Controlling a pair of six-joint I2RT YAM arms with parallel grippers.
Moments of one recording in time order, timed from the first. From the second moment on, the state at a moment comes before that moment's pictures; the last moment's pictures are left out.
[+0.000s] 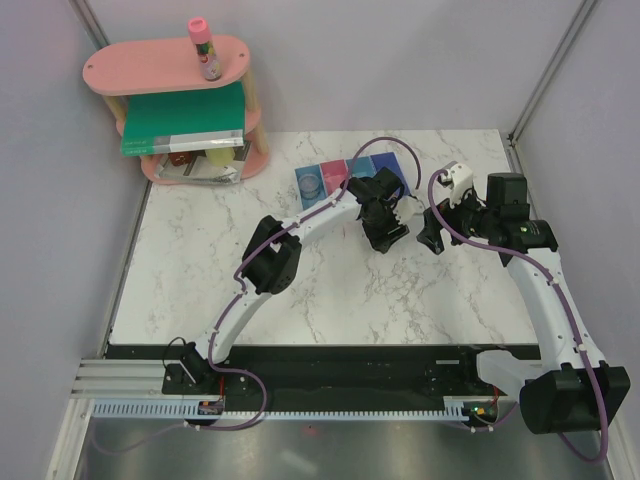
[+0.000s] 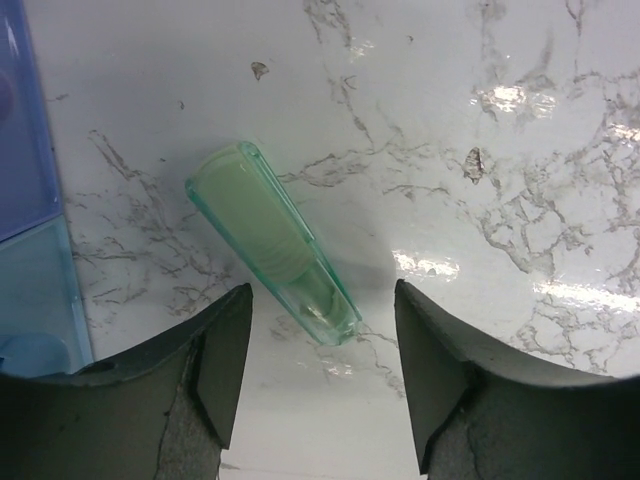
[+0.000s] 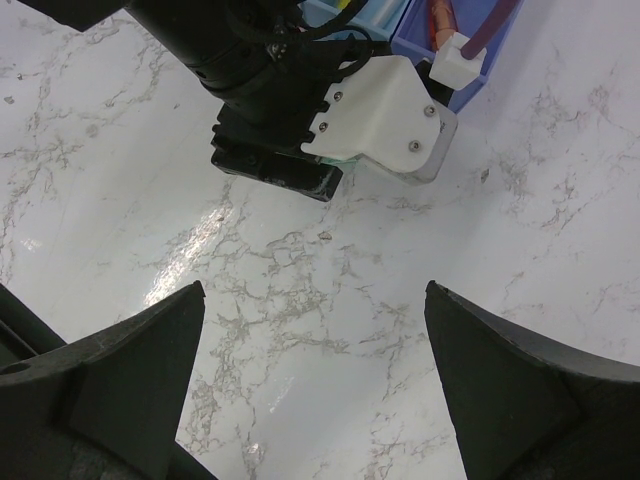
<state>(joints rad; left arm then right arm) -0.81 2.53 2.27 -0.87 0.30 0.44 0.04 1.10 1.06 -0.70 -0.53 -0.36</state>
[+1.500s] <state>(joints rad) -0.88 2.35 2.00 -0.83 0.11 0.39 -0.23 1.17 1.27 -0.67 -0.75 -0.19</state>
